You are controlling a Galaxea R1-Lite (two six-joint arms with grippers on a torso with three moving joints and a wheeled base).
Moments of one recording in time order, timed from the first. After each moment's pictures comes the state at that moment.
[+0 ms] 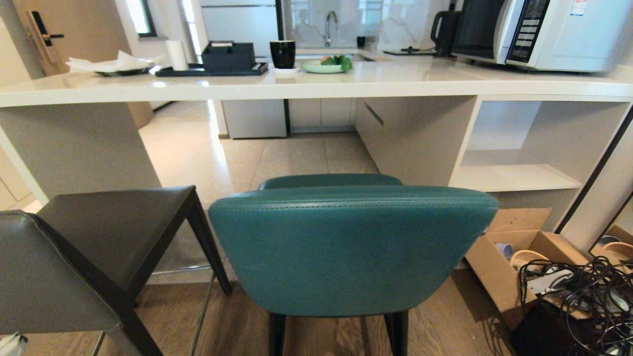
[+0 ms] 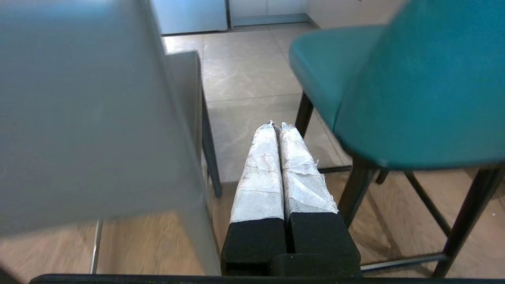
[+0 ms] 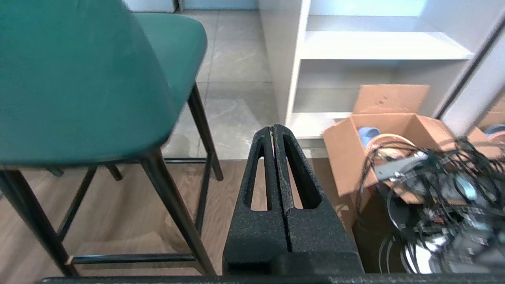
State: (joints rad) left arm 0.00 0.37 -0.15 -0.25 -0.14 0.03; right arm 0.00 0.38 -0.24 -0.09 0.03 -0.05
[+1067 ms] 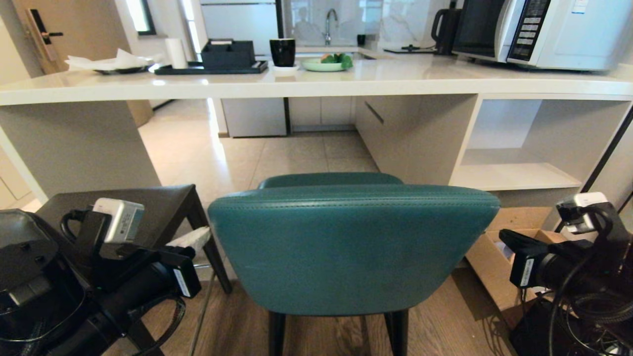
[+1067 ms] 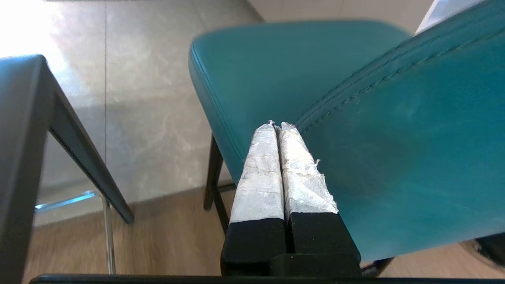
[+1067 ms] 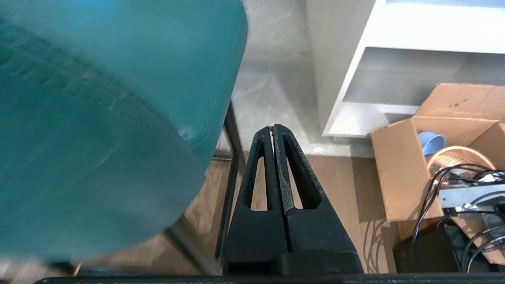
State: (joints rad) left arm -0.49 1.48 -0.21 -1.22 0.12 -0.11; right arm 0.29 1.44 -0.25 -0.99 -0.16 -0.02
